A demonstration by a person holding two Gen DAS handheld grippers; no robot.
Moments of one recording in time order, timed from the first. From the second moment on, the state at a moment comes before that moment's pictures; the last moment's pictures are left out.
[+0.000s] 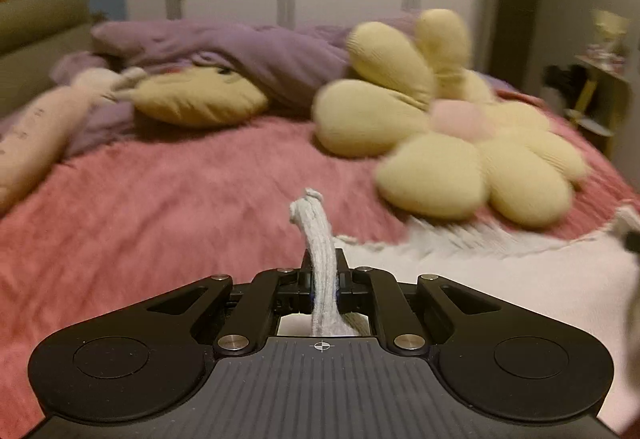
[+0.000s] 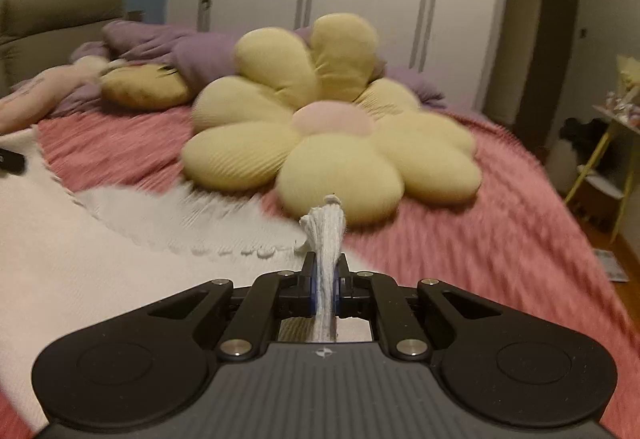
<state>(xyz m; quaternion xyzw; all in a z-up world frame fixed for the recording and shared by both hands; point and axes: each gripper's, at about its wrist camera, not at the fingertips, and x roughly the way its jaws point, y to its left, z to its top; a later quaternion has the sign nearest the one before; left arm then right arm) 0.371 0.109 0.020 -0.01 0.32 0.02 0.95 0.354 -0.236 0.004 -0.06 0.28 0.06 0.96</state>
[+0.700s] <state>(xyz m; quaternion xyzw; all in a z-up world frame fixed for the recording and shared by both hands) 0.441 0.099 -0.091 0.00 0.34 0.16 0.93 0.422 -0.244 -0.090 -0.02 0.30 -0.07 0.95</state>
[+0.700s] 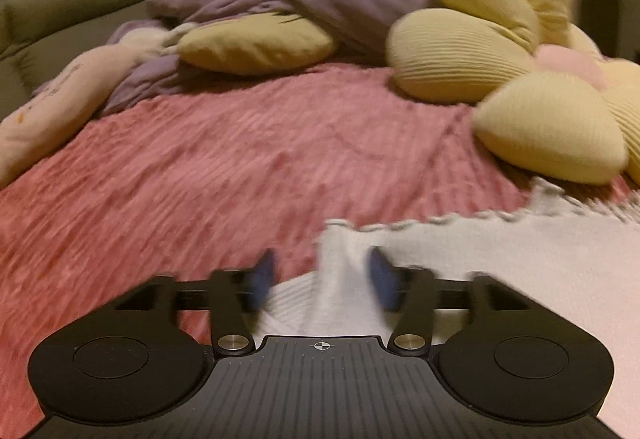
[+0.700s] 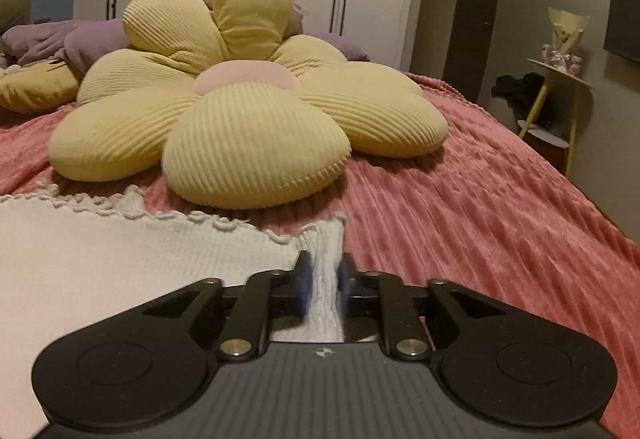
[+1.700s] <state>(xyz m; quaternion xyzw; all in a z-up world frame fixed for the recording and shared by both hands) 0.387 0.109 -0.089 -0.07 0.36 0.11 0.92 0.379 -0.230 -0.082 -0.03 0.30 0.02 0.95</state>
